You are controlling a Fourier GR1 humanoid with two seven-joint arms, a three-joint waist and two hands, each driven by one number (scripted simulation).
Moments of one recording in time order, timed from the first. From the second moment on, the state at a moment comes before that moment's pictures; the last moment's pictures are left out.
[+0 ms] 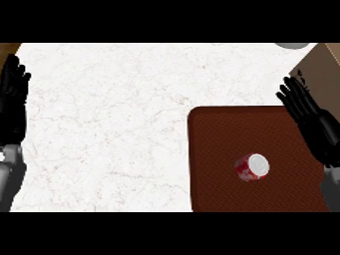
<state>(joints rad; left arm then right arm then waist) -0.27 0.37 0.04 -1.52 0.06 0.34 0.13 -0.17 -0.39 0.05 -1.54 -0.32 0.12 -0.02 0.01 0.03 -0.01</state>
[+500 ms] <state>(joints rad) -0.23 0.43 -0.12 -1.55 0.05 0.08 0.00 -0.14 -0.65 -0.15 -1.73 -0.20 0.07 0.00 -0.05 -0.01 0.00</state>
